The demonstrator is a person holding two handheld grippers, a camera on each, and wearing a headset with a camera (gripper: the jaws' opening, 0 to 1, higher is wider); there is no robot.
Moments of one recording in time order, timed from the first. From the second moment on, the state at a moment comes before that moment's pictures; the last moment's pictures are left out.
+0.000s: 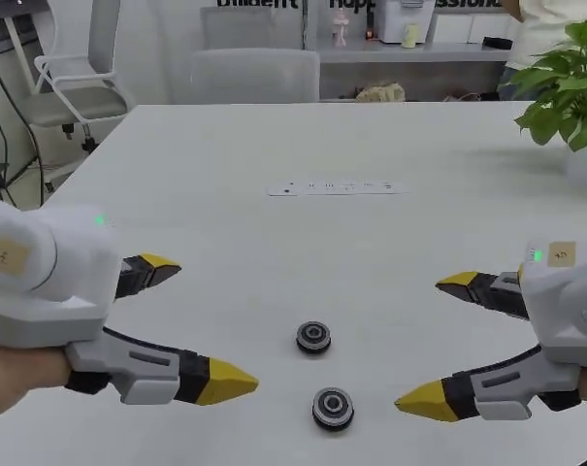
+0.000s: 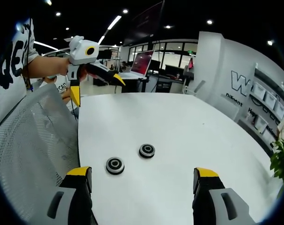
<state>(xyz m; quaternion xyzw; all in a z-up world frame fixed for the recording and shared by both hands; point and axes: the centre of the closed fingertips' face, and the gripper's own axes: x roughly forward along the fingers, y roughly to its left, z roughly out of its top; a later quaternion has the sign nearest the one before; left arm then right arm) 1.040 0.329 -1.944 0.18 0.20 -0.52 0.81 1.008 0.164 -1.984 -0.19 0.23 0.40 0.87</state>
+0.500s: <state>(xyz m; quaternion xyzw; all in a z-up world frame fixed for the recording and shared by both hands) 1.040 0.310 -1.948 0.19 0.20 -0.54 0.80 1.011 0.169 -1.995 -0.20 0.23 0.42 0.85</state>
